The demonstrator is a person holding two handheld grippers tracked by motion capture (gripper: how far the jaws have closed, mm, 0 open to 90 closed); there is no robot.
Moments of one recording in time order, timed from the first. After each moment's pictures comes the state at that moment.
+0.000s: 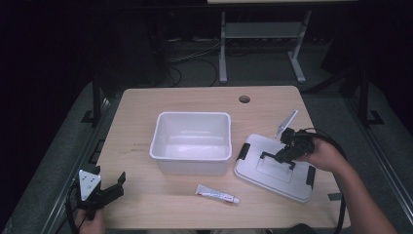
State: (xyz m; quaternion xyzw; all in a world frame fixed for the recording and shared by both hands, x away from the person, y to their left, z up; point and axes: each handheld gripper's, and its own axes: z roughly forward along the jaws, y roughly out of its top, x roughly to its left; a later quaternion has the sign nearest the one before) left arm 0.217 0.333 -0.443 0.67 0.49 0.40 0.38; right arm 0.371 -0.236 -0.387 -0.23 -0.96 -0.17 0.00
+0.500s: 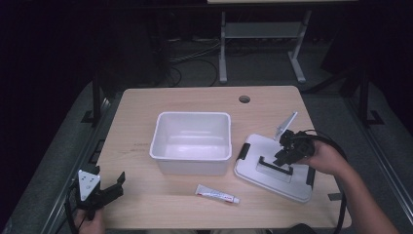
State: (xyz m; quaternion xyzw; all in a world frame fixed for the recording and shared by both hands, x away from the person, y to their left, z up) left arm 0.217 0.335 -0.442 0.67 0.49 0.40 0.38; right arm 0.357 -0.228 -0.377 -0.22 -0.96 -0.18 0.00
